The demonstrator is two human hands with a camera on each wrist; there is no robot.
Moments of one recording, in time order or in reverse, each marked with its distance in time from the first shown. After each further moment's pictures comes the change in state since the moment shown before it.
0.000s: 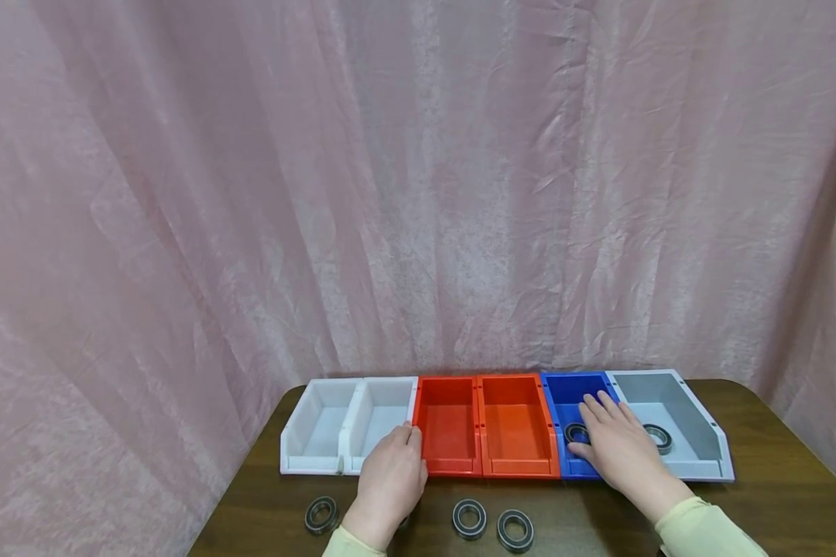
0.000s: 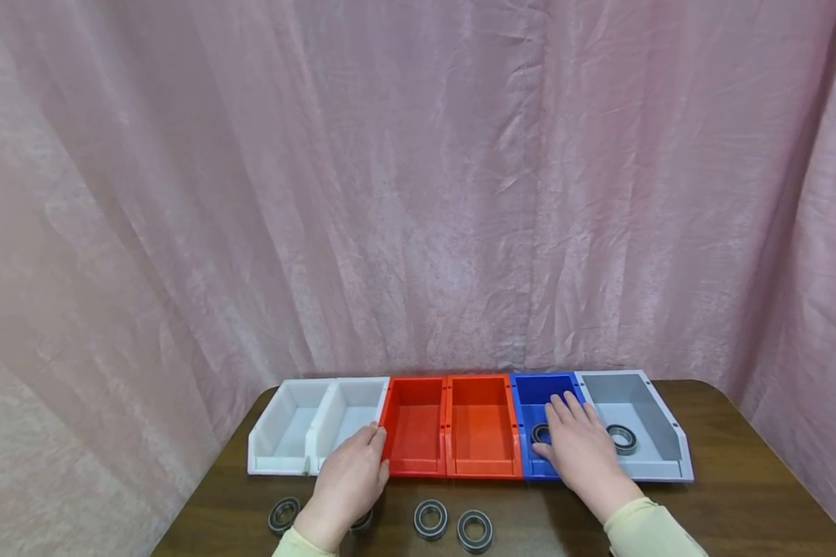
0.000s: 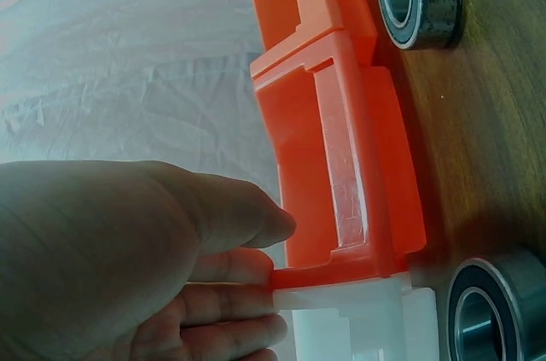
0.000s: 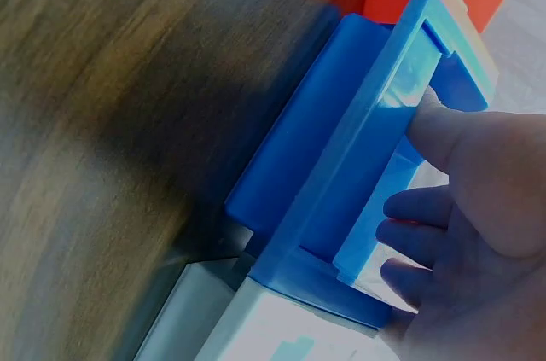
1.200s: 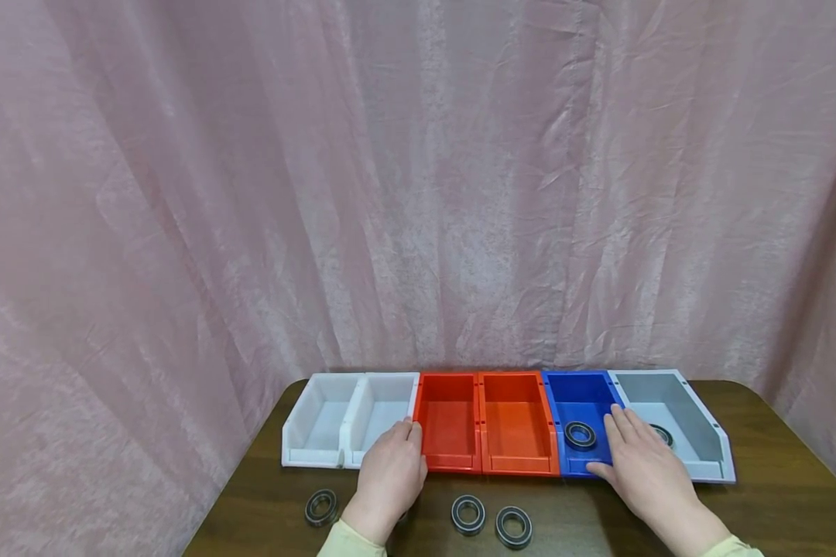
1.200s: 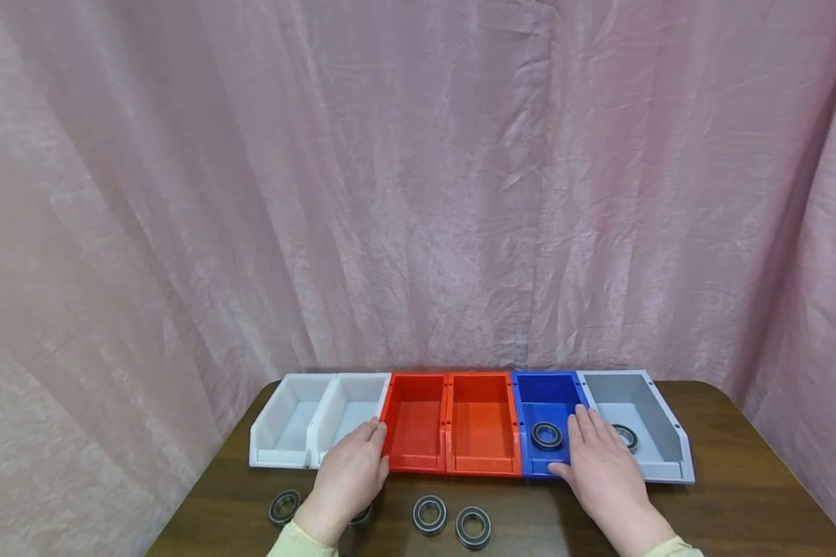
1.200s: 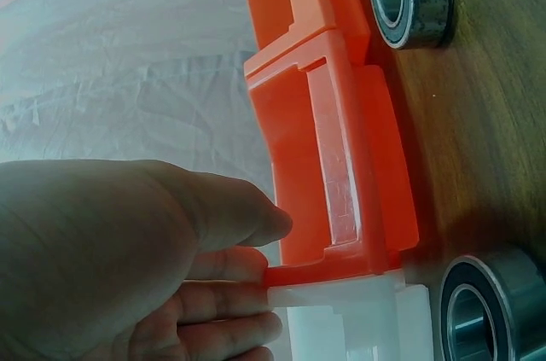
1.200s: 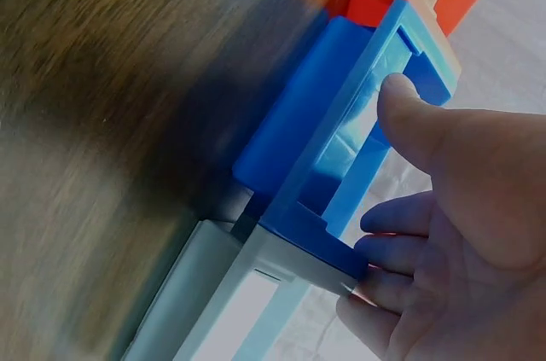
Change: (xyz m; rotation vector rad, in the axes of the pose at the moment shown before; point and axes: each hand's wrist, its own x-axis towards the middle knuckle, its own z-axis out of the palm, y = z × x) left_hand 0.000 0.002 -0.003 0.025 -0.020 -0.010; right_hand -0.035 0.002 -0.012 -0.080 0.029 0.016
